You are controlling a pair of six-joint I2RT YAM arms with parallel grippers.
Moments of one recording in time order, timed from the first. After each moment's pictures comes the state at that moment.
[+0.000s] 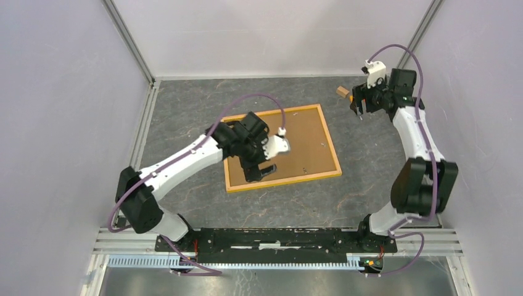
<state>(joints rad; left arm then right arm) -0.77 1.48 1.33 -0.95 0.23 0.50 -0.15 1.65 1.43 -0.48 -0.38 -0.40</state>
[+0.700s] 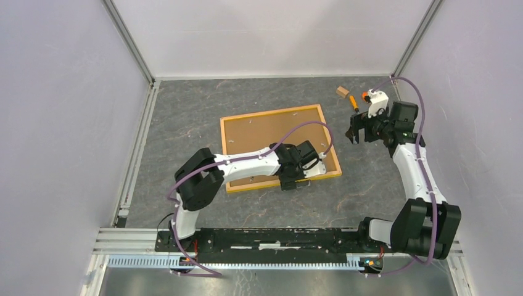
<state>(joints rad) -1.08 1.95 1.45 -0.69 -0.12 0.39 -0.18 1.25 0.96 -0.37 -0.47 -0.31</state>
